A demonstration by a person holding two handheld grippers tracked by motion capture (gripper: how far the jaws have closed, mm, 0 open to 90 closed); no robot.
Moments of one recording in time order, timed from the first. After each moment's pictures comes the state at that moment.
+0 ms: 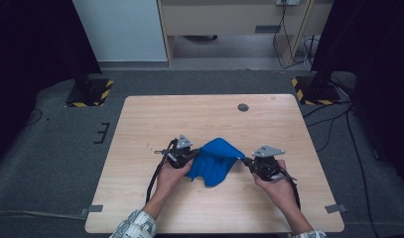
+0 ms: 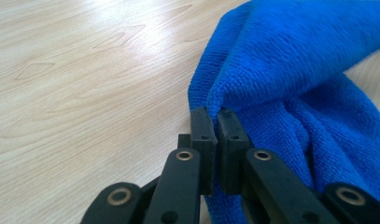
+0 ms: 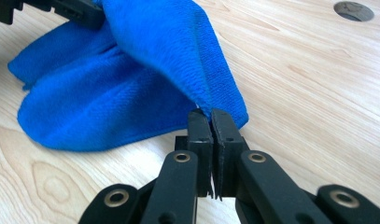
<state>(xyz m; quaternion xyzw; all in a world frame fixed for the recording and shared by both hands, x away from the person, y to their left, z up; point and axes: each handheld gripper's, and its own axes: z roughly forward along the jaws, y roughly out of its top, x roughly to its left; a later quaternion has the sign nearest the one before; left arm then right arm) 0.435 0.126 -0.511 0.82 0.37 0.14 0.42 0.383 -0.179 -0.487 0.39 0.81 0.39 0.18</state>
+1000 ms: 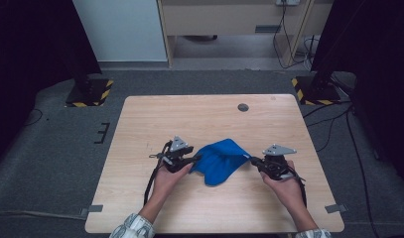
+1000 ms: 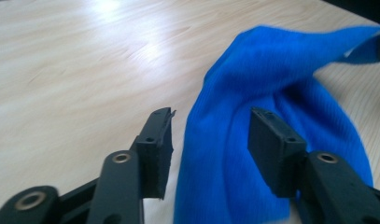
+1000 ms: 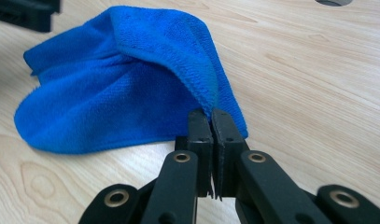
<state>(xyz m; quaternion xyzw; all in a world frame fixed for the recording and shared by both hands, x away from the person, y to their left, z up) 0.411 0.143 -0.501 0.79 0.39 0.15 0.46 0.388 -0.205 -0.491 0.42 0.79 0.41 0.17</state>
